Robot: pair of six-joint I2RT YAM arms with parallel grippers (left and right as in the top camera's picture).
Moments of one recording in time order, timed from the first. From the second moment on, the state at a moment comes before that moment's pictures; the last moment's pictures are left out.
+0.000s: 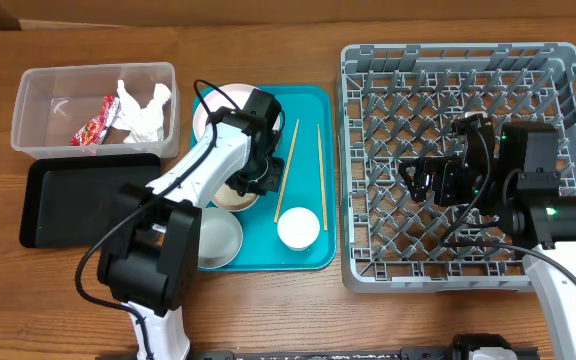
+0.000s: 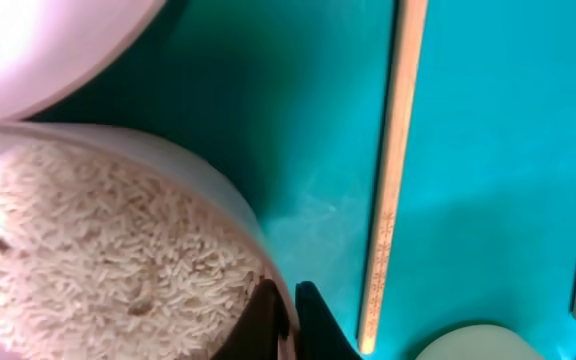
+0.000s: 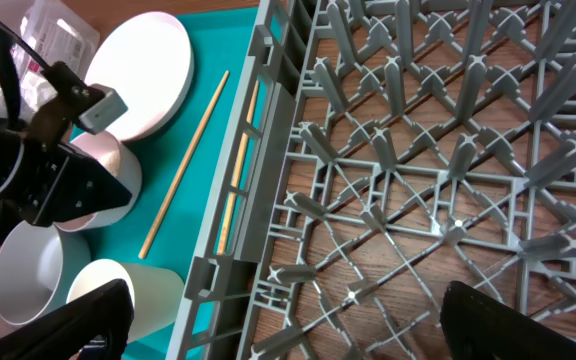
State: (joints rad) left arm -0.38 1.98 1.41 -0.95 0.09 -0.18; right arm 0.01 1.14 1.01 -0.77 -0.42 0.05
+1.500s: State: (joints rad) left arm 0.59 1.75 1.51 -1.45 0.89 0.39; right arm 0.01 1.14 1.01 -0.77 -0.42 0.06
